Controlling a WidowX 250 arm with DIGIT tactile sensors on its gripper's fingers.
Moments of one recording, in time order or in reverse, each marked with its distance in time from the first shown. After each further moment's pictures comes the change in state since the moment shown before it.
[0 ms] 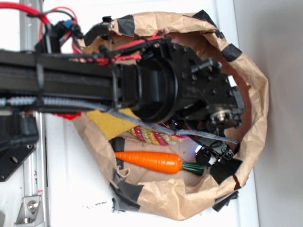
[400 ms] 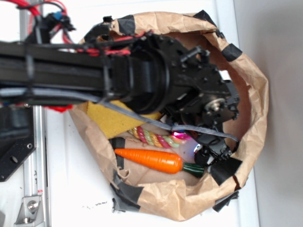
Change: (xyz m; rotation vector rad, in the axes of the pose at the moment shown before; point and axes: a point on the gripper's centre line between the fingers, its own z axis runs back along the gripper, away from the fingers) arm -0.004 -0.006 0.001 -0.067 -0.008 -0.096
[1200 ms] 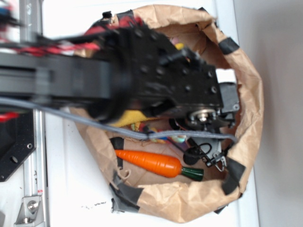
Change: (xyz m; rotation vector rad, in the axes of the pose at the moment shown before) arm 0.004 0.003 0.069 0.082 -0.160 -0.217
